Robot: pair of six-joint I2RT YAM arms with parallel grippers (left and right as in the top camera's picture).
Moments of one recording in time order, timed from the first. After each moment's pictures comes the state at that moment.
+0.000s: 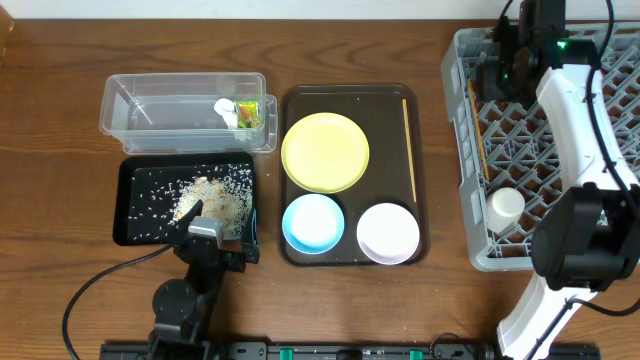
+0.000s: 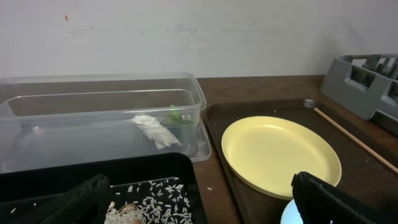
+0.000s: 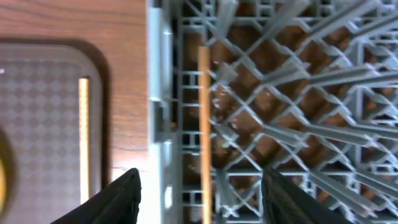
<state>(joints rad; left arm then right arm) -0.15 0.01 0.03 -0.12 0.05 -0.07 -0.02 2.00 1.82 -0.95 -0.04 -0.05</state>
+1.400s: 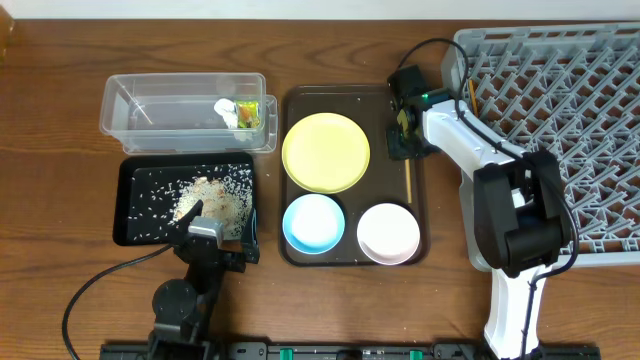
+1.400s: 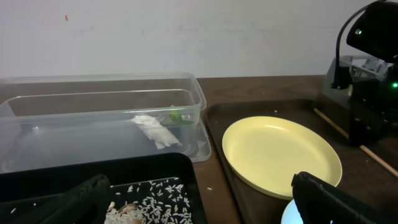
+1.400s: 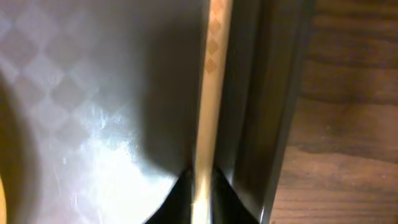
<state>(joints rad) -0.15 0.01 0.03 -0.12 0.05 -0.07 0.33 2.15 1.54 -0.80 0.07 0.23</state>
